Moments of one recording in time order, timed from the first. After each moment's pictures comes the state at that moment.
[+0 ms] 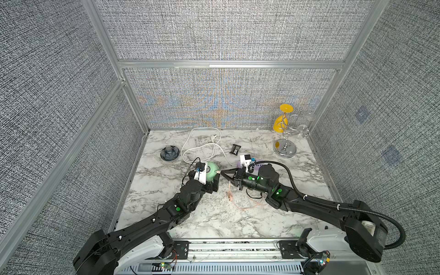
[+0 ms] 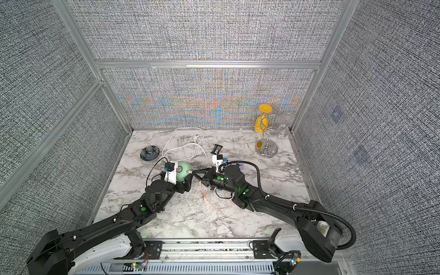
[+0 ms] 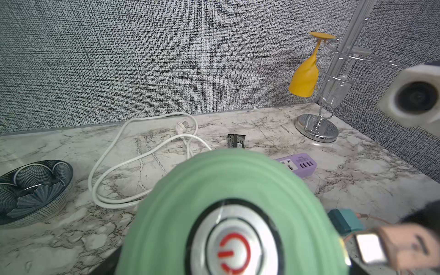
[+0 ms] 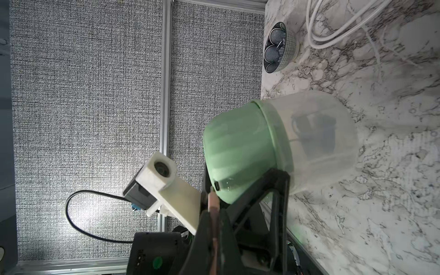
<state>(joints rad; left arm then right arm) -0.86 0.97 0.44 0.30 -0.40 -0.21 0.85 1.32 0.72 0.54 -0.32 1.45</state>
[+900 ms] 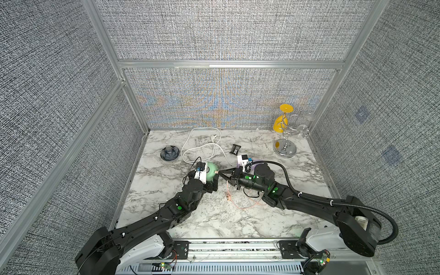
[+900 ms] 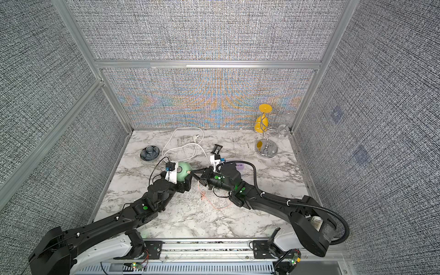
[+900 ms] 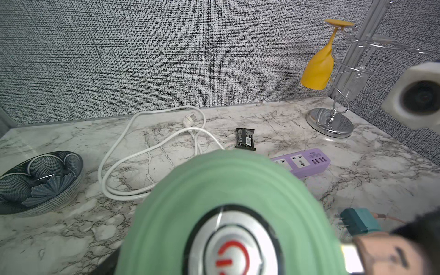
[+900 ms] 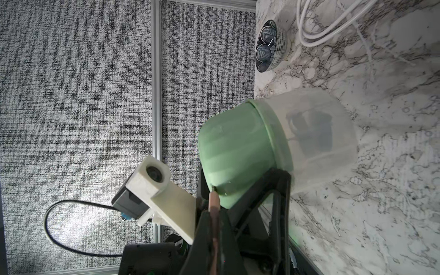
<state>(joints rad) -0.85 1.01 0.45 0.29 -0.43 -0.21 0.85 1.40 0.75 0.56 -0.32 1.47</state>
